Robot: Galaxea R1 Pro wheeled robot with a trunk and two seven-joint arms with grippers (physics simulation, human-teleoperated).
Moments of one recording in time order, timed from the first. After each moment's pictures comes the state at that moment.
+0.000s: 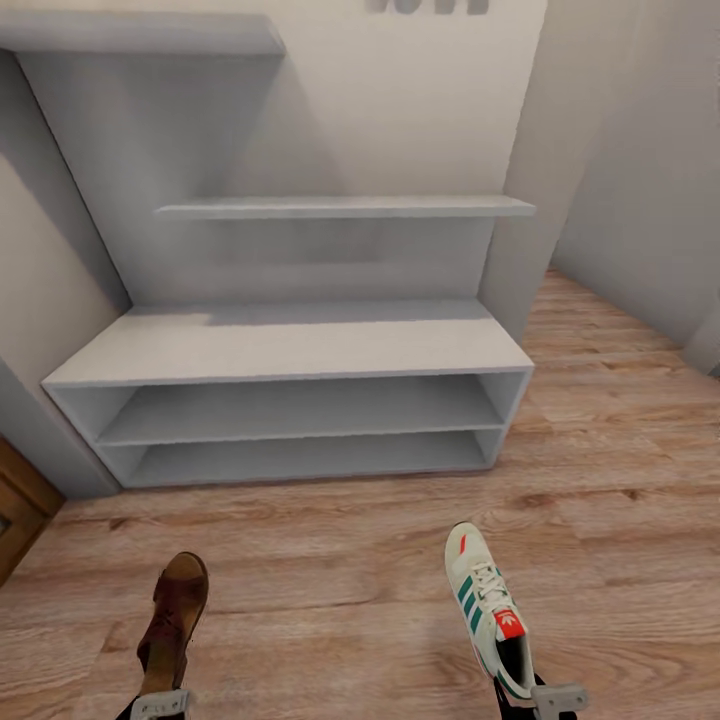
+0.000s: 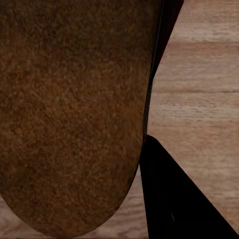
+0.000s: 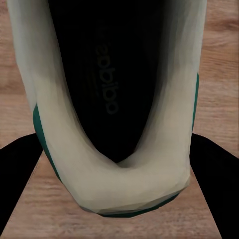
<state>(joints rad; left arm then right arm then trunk) -0.22 0.13 0.10 -0.34 0.07 -0.52 -0.10 -0.25 -0.08 -0.05 -0.28 0.07 -0.65 0.03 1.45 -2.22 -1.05</state>
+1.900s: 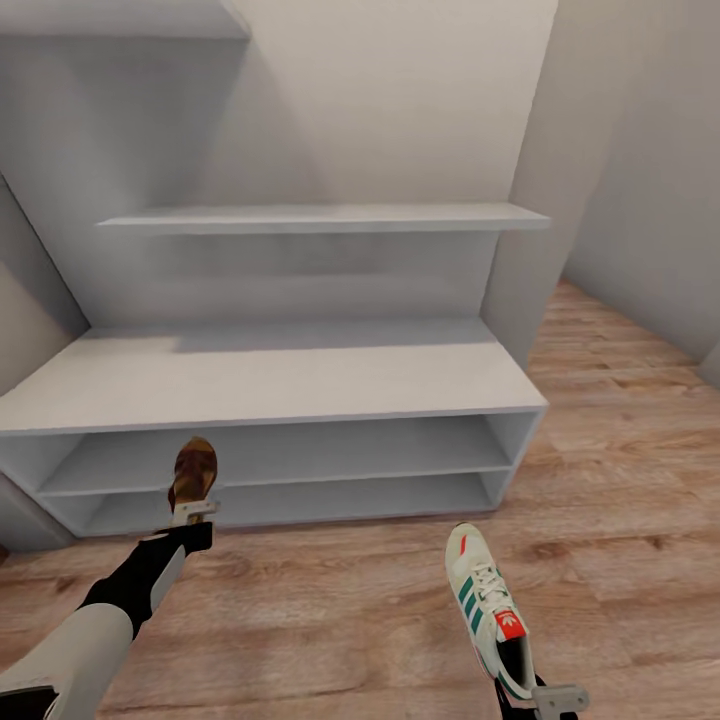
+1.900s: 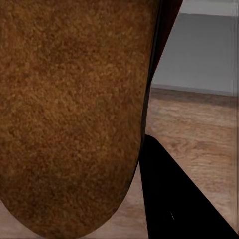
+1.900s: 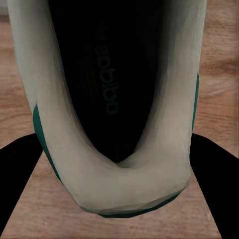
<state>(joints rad) -0.72 0.15 0.09 -0.46 0.06 0.26 0.06 -0.25 -0.09 -0.05 -0.27 0.07 -0.65 0.03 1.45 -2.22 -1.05</state>
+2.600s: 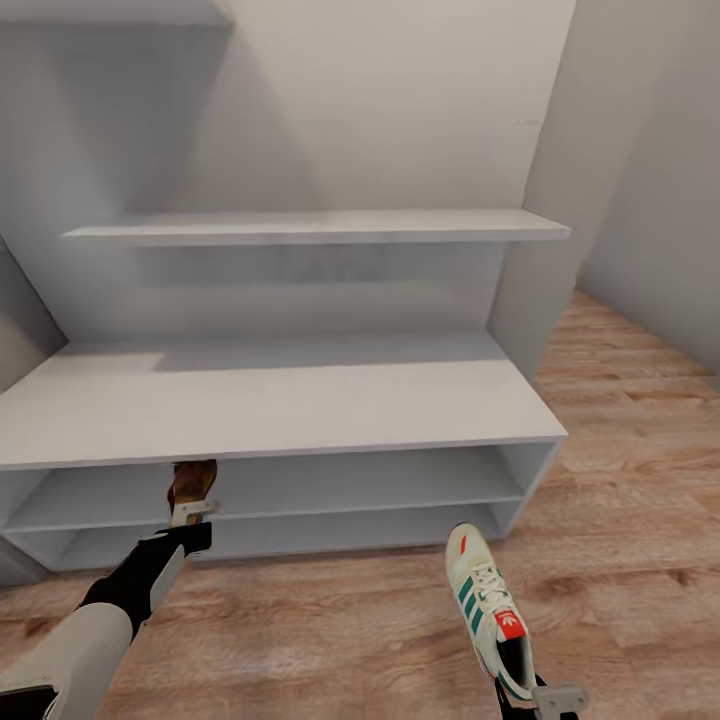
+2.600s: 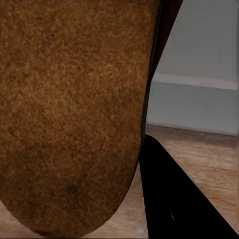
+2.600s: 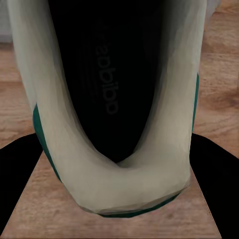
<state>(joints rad) -0.73 0.15 0.09 -0.46 0.06 0.27 0.06 -0.25 -0.09 -0.05 -0.27 0.07 -0.65 0.03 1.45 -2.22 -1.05</state>
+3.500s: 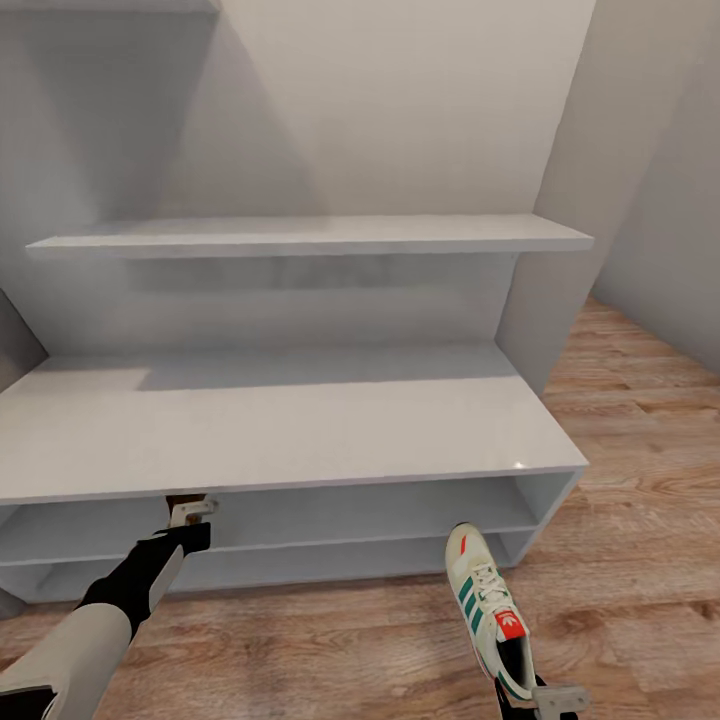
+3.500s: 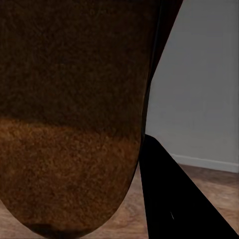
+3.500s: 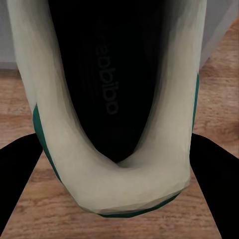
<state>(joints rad) -0.72 0.16 0.09 -0.46 0.06 0.27 0.06 -0.25 -0.09 -0.05 -0.27 0.07 -0.65 0.03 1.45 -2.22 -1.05</state>
